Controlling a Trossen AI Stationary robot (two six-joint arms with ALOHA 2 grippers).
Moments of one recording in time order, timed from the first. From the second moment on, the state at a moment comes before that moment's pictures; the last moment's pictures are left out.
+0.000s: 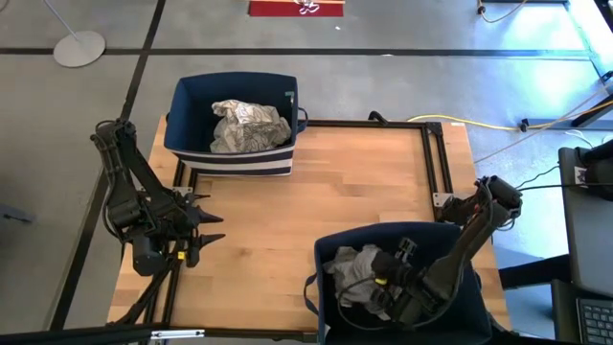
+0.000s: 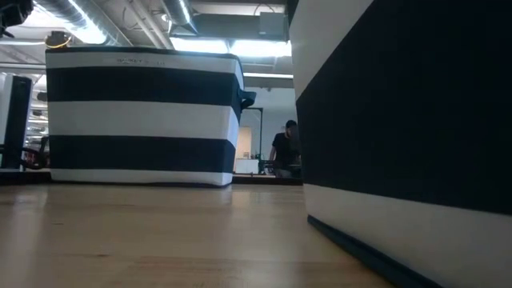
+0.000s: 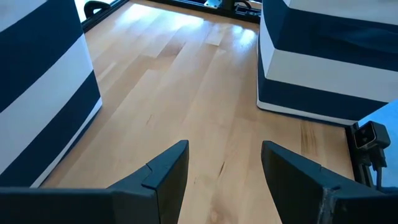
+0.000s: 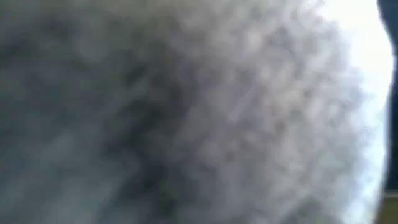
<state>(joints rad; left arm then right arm) -1.08 1.01 0.96 -1.06 -1.01 -1.18 0.86 1.74 1.48 -1.26 0.51 1.31</state>
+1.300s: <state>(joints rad) -0.97 1.00 0.96 -1.06 -1.00 -1.01 0.42 1.73 2.03 -1.32 0.53 0.33</state>
